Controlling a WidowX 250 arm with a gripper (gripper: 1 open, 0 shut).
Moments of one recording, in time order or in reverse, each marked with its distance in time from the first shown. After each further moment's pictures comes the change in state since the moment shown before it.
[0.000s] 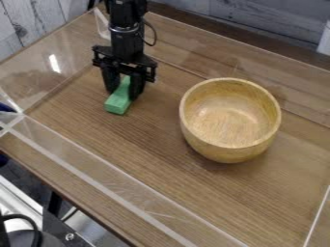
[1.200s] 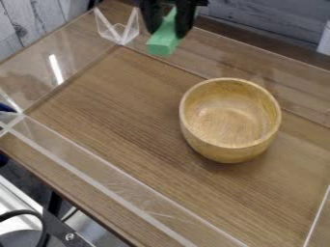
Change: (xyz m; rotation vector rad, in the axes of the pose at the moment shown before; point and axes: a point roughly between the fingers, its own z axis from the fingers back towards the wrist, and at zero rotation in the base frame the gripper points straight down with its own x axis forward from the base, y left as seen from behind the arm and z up) arm -0.017 -0.101 0.133 -0.145 -0.102 -0.137
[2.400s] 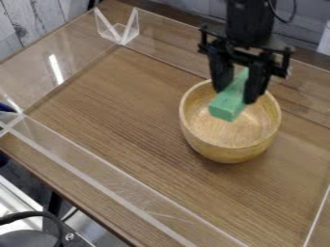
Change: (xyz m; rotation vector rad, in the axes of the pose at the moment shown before) arm -0.034 -0.087 -0.048 -0.016 0.078 -0.227
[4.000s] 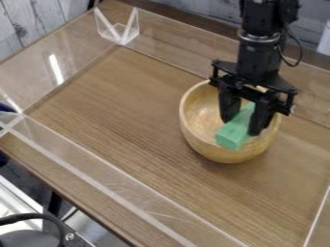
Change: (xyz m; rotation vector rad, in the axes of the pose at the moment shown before) arm 0.006 0.003 -0.041 0.007 0.068 -0.006
